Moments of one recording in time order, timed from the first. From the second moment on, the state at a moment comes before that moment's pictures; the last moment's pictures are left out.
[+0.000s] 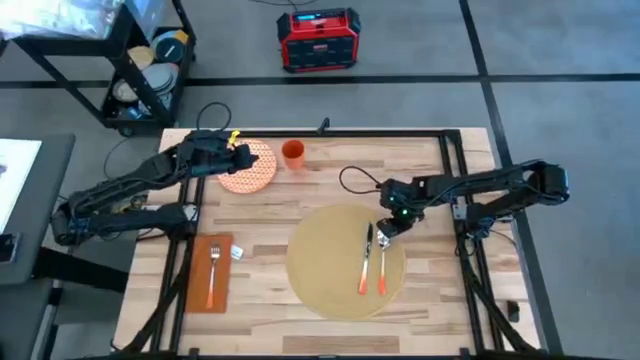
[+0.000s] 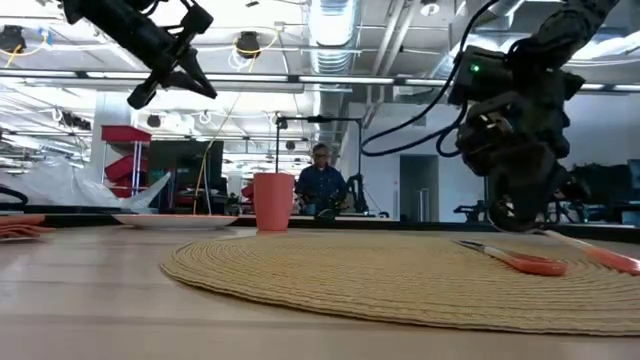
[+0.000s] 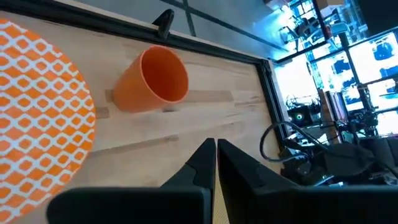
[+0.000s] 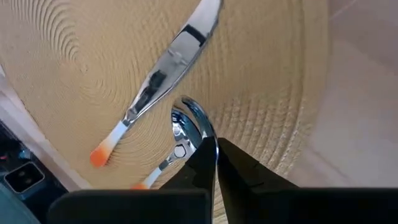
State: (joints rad) left arm 0.54 0.81 0.75 -0.46 -0.03 -0.99; right arm -0.20 1.35 0.60 -0.46 -0.41 0.86
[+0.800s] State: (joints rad) left arm 0.54 0.81 0.75 -0.46 -0.03 -1.01; right arm -0.21 1.35 0.60 -0.49 -0.36 0.88
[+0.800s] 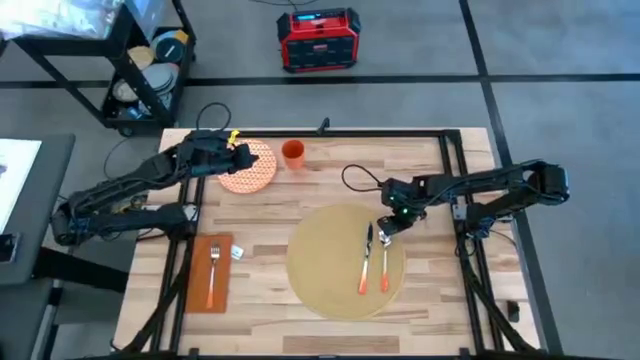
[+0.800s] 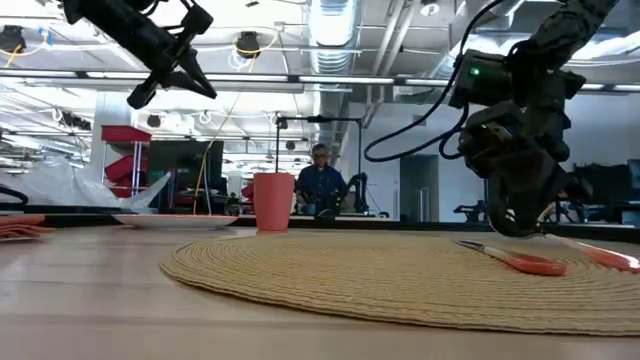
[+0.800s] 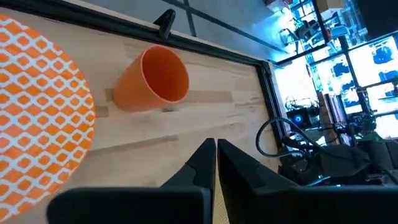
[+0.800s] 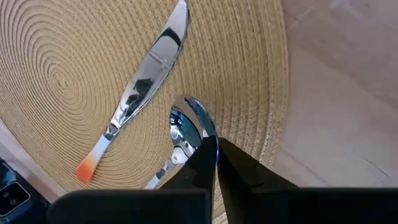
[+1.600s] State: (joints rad) left arm 0.49 0.81 0.75 -0.46 -0.10 -1.03; right arm -0.23 1.35 0.60 -0.49 -0.34 0.77
